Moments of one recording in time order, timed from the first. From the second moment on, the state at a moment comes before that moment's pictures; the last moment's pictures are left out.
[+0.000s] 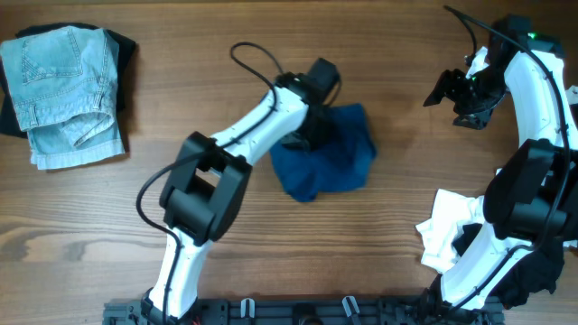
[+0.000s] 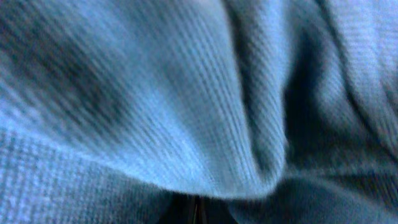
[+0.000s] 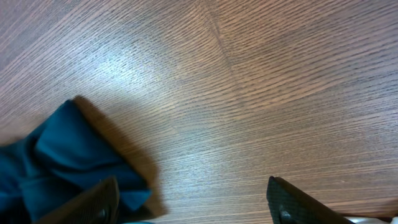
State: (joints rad) left arm -0.60 2.23 1.74 -0.96 0.07 -0.69; right arm -0.22 2.04 1.75 -1.24 -0.25 0.26
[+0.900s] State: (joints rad) left arm -0.25 2.23 1.74 -1.15 0.04 -0.77; right arm -0.22 2.04 1.75 -1.26 -0.25 0.26
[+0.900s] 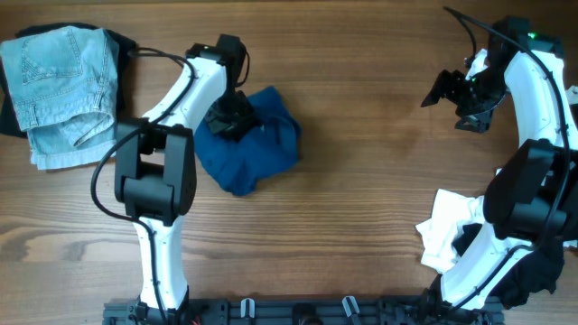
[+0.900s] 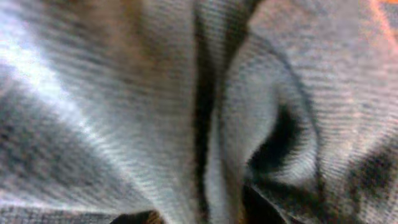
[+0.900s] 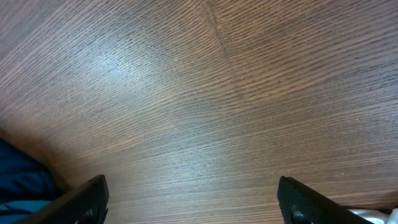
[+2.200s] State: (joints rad) left arm -0.50 2.17 1.73 -1.15 0.07 -0.63; right arm -0.22 2.04 1.75 -1.25 -0.31 0.26
